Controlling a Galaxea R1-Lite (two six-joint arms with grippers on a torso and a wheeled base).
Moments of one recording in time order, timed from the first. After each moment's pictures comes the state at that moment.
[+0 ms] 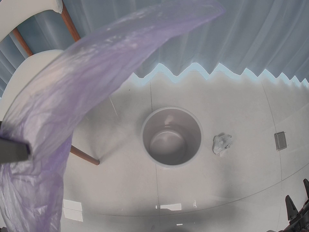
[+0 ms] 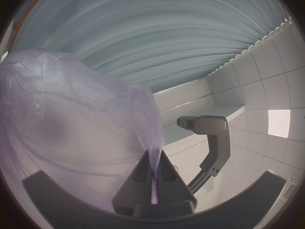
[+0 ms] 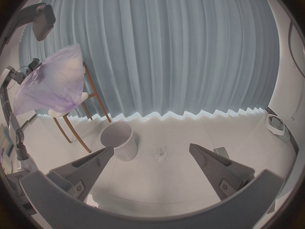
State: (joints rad) left arm -0.45 0.98 -0.74 -0.43 -1.08 -0.78; right arm 0.00 0.02 -0.02 0.00 0.00 -0.01
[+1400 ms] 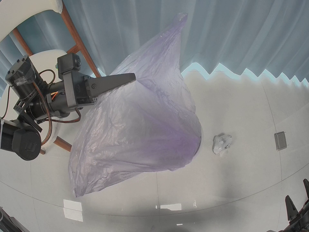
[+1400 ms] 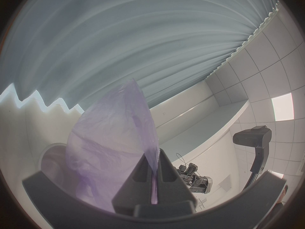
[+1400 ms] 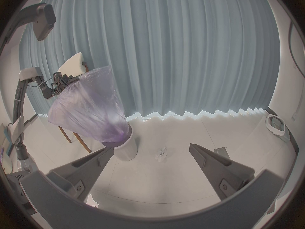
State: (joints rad) left arm -0.34 1.68 -0.88 -1.23 -1.10 -0.84; right arm 0.00 0.02 -0.02 0.00 0.01 -0.01
